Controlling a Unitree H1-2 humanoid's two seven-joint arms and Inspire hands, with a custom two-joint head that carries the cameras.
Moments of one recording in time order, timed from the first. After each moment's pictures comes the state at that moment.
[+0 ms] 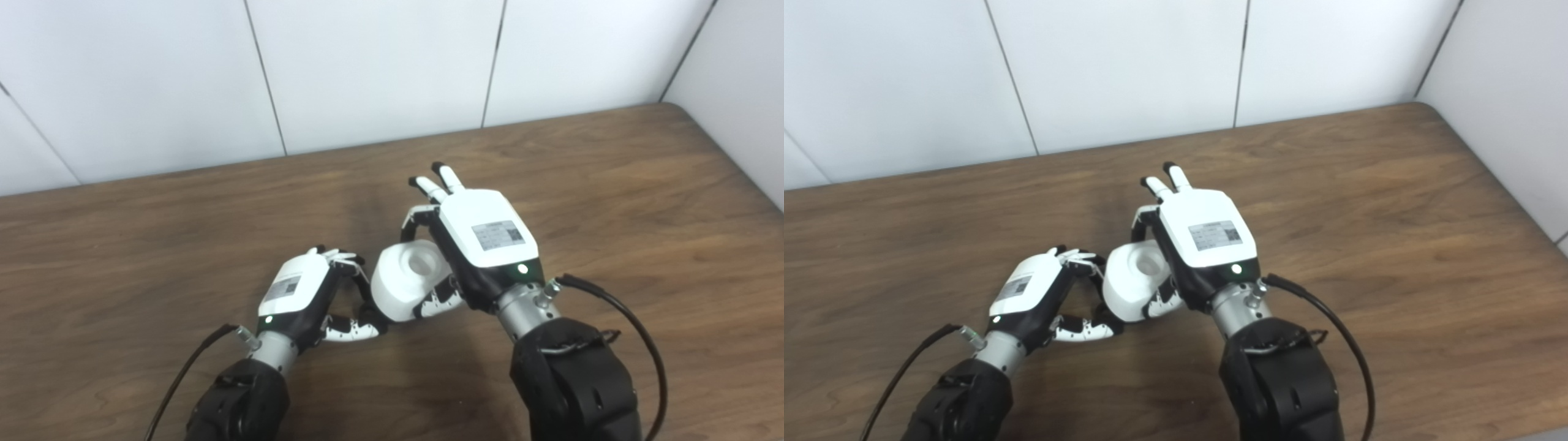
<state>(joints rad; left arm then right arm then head) -0.15 0.14 -0.41 -0.23 0.88 0.20 -0.32 -0.05 0.15 0.15 -0.75 -1.50 0.03 0.71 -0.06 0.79</state>
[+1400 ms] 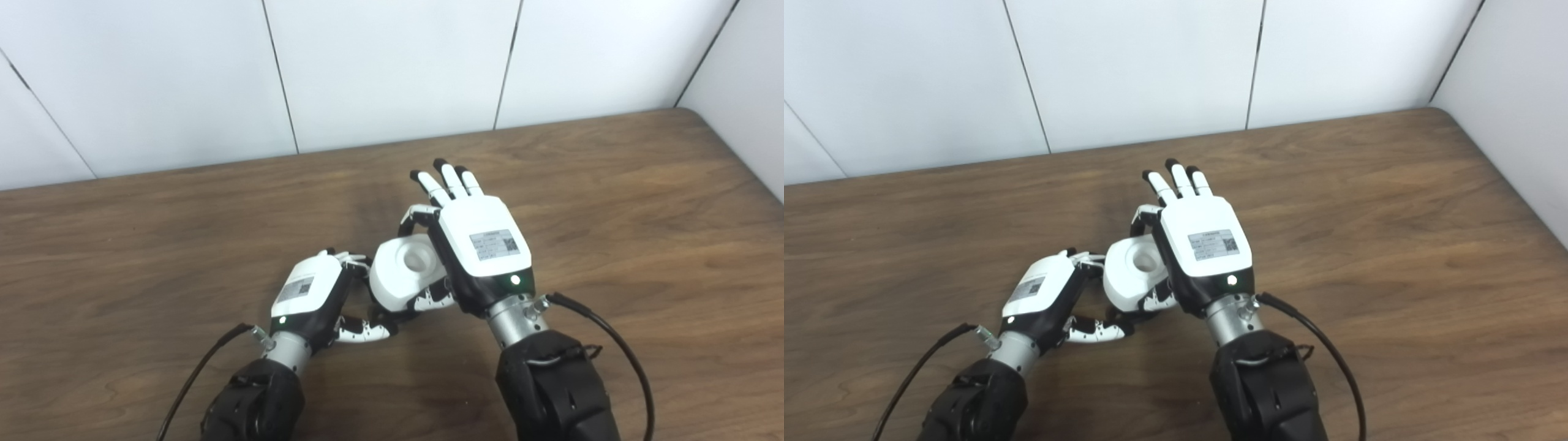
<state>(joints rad) -0.13 0.12 -0.42 -0.25 0.91 0.25 -0.33 -0.01 0.13 0.21 -0.61 -1.48 0.05 0.42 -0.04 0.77</state>
